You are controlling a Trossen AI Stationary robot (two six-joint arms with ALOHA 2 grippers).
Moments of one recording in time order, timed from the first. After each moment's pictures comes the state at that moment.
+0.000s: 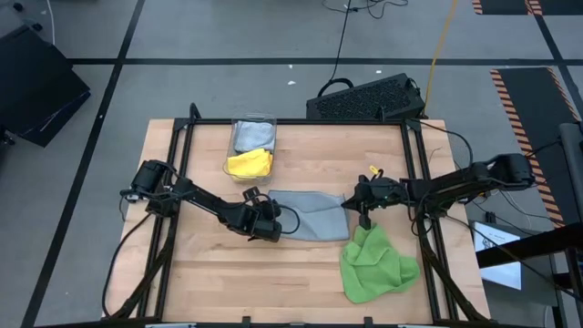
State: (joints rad) left arm -0.26 1.87 0.99 -0.41 -0.64 -0.53; right arm -0.04 1.17 0.16 0.43 -0.05 0.16
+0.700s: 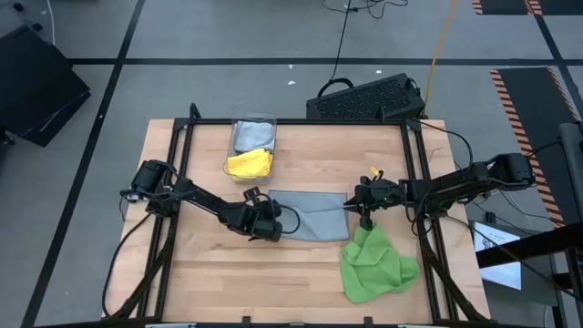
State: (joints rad) left arm -0.26 1.87 0.99 -0.39 -0.64 -0.53; right arm -0.02 1.17 0.16 0.36 -0.03 0.17
